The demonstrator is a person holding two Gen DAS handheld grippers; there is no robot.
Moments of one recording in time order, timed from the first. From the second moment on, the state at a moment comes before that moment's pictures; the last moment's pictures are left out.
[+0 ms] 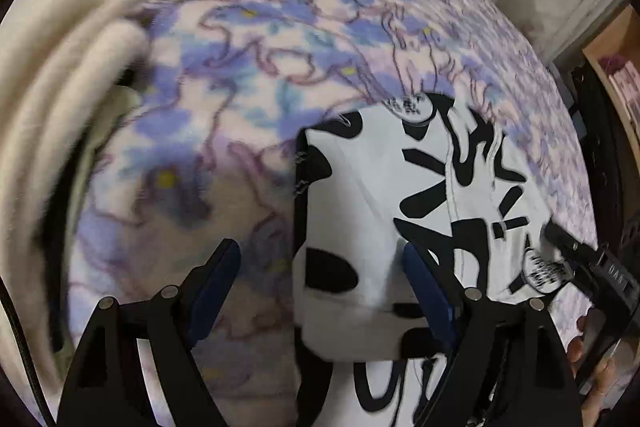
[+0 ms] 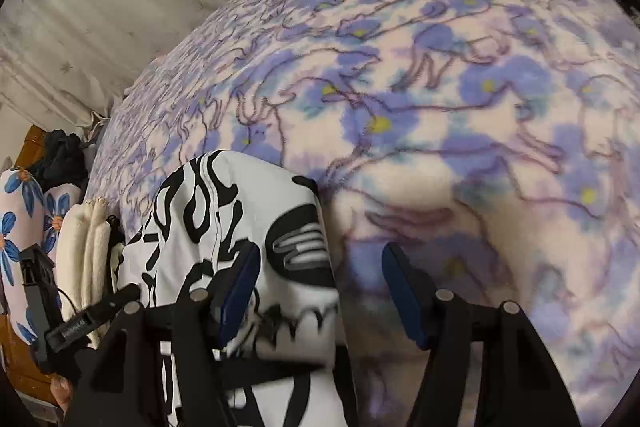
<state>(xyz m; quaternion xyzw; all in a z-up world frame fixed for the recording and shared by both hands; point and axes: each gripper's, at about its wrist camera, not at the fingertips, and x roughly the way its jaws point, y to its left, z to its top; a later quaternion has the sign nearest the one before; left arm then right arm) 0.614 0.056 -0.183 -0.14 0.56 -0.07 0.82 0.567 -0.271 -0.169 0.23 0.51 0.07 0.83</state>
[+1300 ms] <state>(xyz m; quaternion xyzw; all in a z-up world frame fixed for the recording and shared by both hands) 0.259 0.091 -0.129 -0.02 0.50 -0.19 0.84 0.194 -0.258 -0.091 -0.04 0.44 0.11 0.89</state>
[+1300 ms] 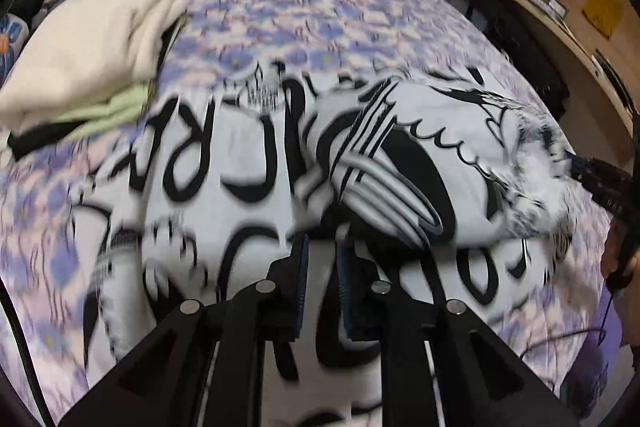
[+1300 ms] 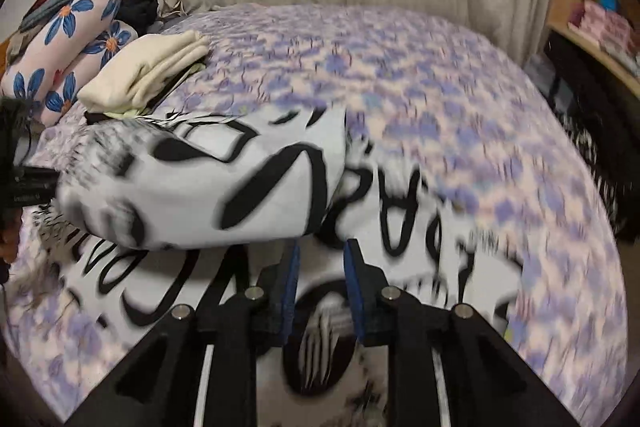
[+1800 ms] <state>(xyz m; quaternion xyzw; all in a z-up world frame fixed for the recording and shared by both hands) 0.188 0.079 -0.090 -0.09 0.50 -0.24 0.83 0.119 -0.237 -0.052 0.12 0.49 0.20 0.84</state>
